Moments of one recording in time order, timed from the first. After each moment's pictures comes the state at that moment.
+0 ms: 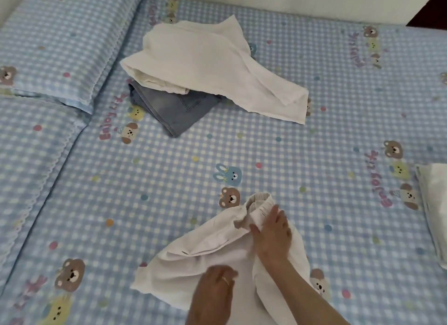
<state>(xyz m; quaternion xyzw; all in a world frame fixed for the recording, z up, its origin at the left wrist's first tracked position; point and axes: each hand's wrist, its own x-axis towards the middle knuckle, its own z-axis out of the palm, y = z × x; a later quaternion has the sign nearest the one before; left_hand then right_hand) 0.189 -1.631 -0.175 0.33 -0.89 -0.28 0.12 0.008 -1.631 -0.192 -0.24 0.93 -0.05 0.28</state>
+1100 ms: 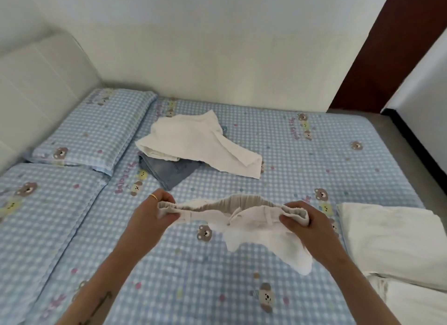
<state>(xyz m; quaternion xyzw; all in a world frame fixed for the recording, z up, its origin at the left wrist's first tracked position) 0.168 -1.688 0.153 0.46 -0.78 -0.38 0.21 -0.101 -1.486 0.144 -0.38 0.75 -0.47 0.26</state>
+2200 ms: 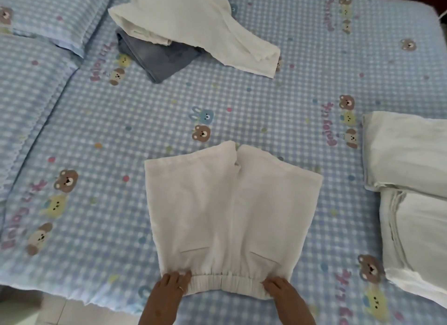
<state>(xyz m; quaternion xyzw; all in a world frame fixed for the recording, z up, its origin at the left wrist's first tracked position) 0.309 -1.397 -0.194 0.33 -0.87 -0.23 -0.27 0.040 -1.237 -0.184 -0.57 0.75 -0.06 0.34</state>
